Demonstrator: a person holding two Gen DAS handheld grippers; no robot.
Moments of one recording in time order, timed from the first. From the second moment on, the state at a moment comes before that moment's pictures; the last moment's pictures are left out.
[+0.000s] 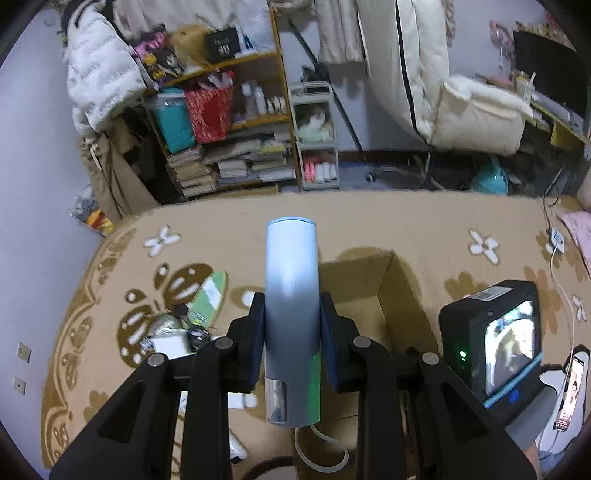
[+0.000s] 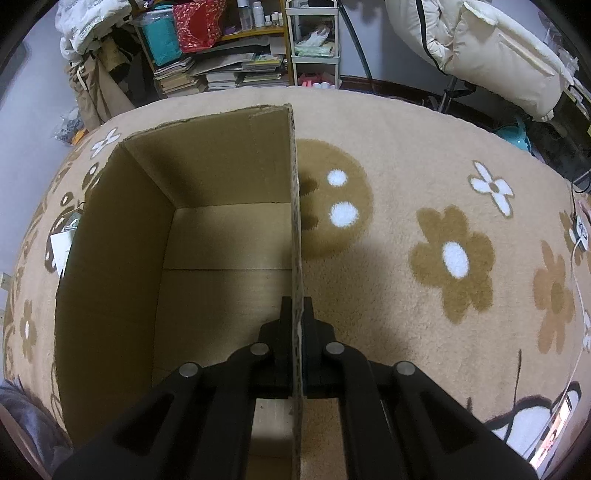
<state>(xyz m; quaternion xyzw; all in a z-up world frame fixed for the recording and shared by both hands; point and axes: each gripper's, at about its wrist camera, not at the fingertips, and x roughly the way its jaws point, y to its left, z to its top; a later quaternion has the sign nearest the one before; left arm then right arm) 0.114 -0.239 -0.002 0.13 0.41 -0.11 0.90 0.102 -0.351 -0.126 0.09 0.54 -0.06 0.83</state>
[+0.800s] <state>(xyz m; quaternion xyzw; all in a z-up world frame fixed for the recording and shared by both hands) 0.150 -0.268 -0.088 0.19 0.47 -0.07 0.86 0.102 -0.369 -0.143 0.14 0.54 -0.03 0.83</state>
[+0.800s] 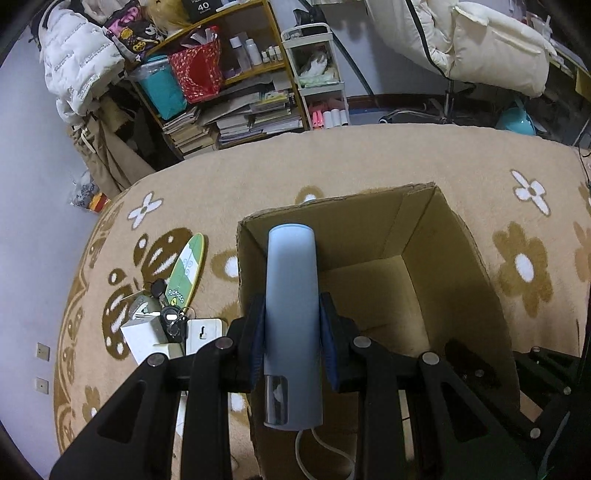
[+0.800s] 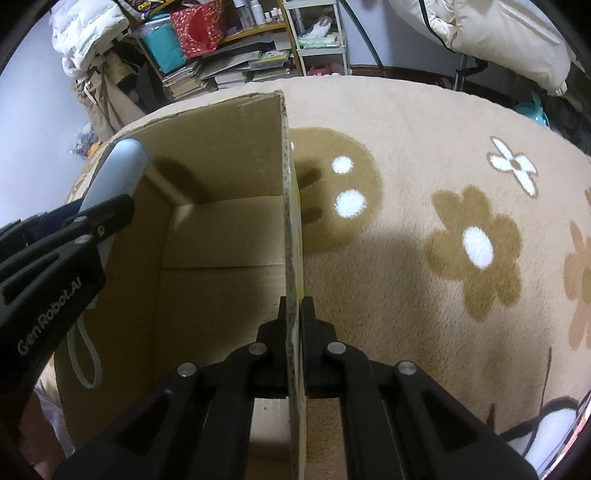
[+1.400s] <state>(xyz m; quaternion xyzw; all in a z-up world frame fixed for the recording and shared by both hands) 0.144 -0.228 -0.040 0.16 0.43 -0.06 0.89 0.102 -0.367 -0.141 0.15 0.54 -0.02 0.83</state>
